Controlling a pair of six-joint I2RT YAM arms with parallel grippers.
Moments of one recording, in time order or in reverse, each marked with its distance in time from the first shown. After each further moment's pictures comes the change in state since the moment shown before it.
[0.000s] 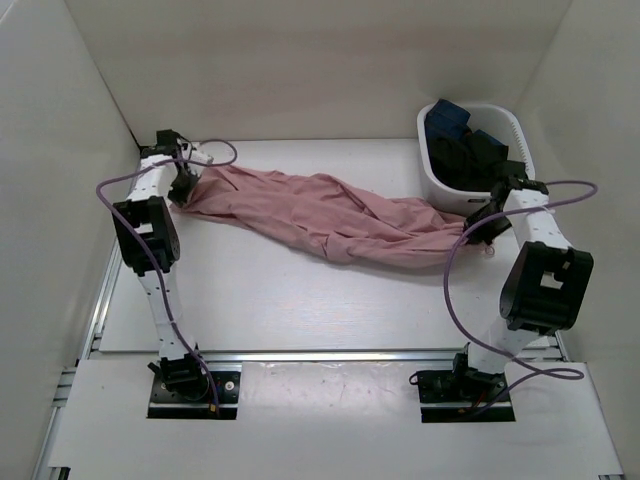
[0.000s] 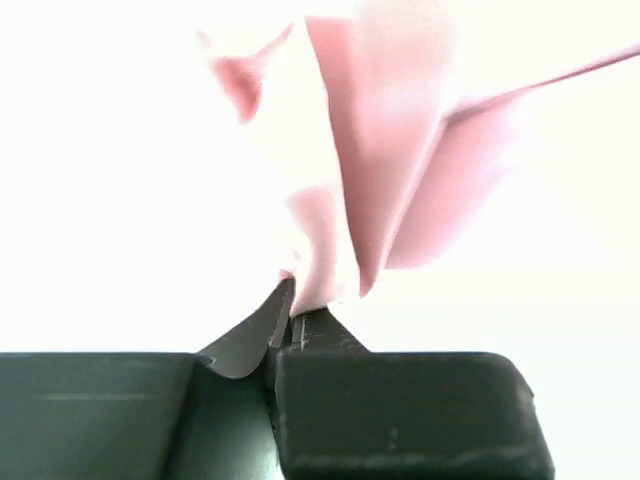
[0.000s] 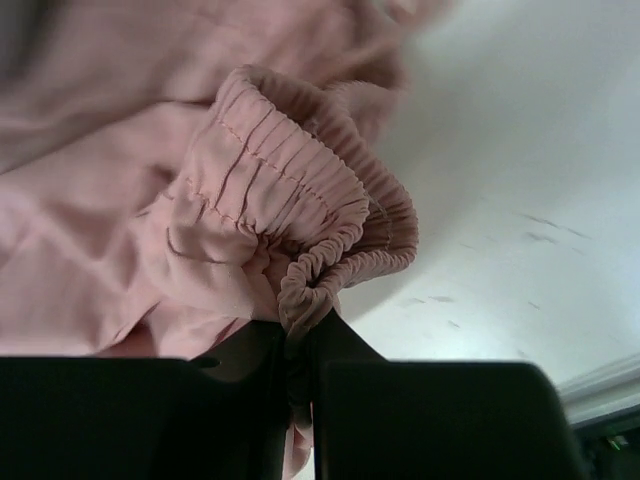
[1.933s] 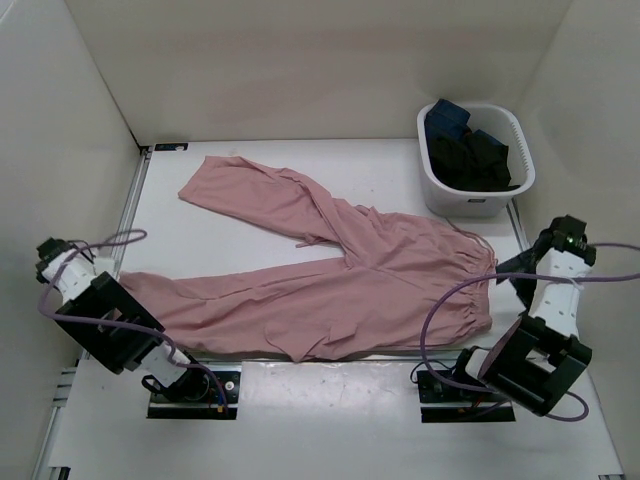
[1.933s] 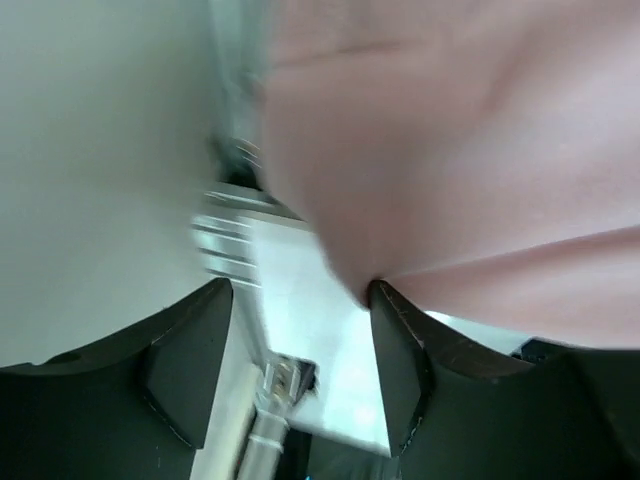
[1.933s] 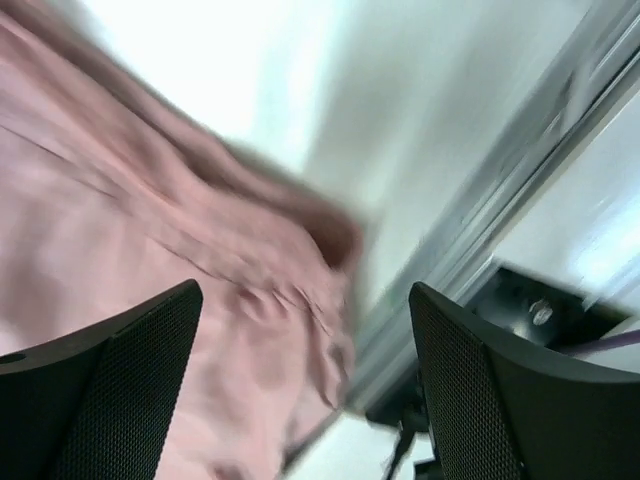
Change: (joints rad) left arm 0.730 -0.789 -0.975 0.030 -0.220 0.216; right arm -0.352 -0.430 -0.359 -0.119 0.087 -0.208
